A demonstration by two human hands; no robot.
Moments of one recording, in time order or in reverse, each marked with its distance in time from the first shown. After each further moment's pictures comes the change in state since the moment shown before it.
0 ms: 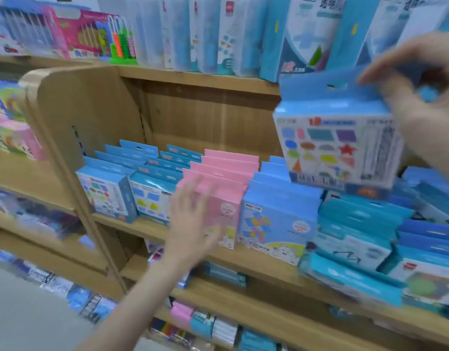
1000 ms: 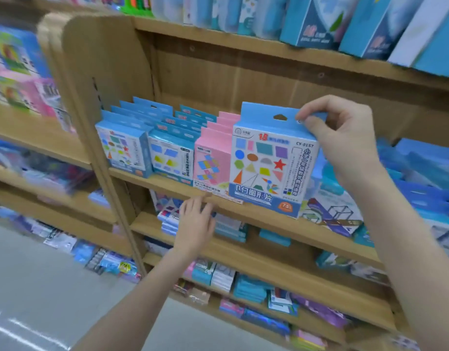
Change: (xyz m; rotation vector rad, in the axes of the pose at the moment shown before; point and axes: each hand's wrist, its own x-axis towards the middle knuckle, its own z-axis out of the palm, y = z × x) left_hand -0.097 -0.034 0.024 0.094 -0.262 -0.132; right_hand -0.058 -0.040 0.072 0.429 -0.102 0.386
